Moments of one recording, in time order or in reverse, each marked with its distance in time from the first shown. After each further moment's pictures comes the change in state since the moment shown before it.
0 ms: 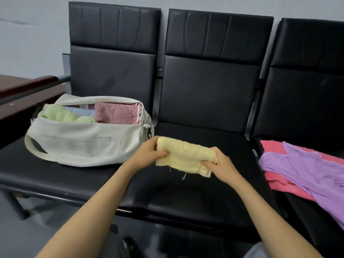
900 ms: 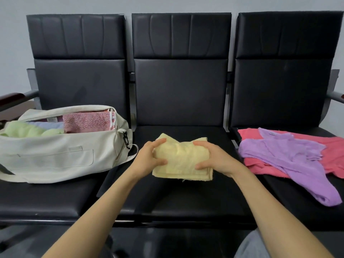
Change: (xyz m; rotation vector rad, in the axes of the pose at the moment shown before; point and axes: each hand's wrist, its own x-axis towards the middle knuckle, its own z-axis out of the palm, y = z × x) left_hand 0.006 0.029 0.071 0.091 -0.001 0.011; right_hand -0.019 0.020 -0.048 0.127 -0.132 0.069
